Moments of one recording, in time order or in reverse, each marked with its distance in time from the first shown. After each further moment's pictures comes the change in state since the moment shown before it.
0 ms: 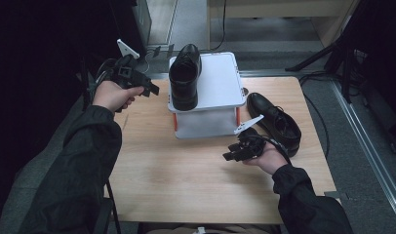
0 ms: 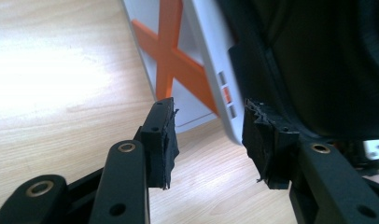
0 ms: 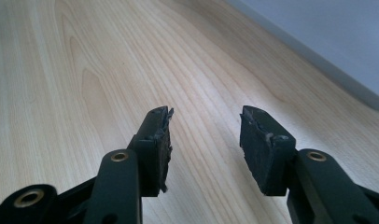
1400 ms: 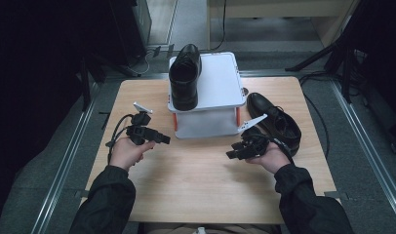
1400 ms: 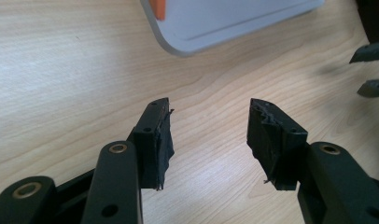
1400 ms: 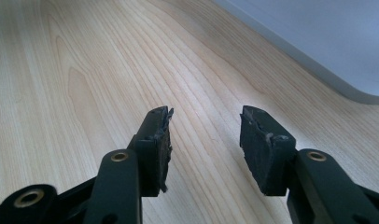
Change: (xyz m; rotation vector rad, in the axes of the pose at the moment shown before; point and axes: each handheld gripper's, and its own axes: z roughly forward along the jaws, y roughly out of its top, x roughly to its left) left arm 0.029 -0.116 0.108 0.016 -0.064 0.076; right arm -0.007 -0.004 -0.004 -0.002 -0.030 0.018
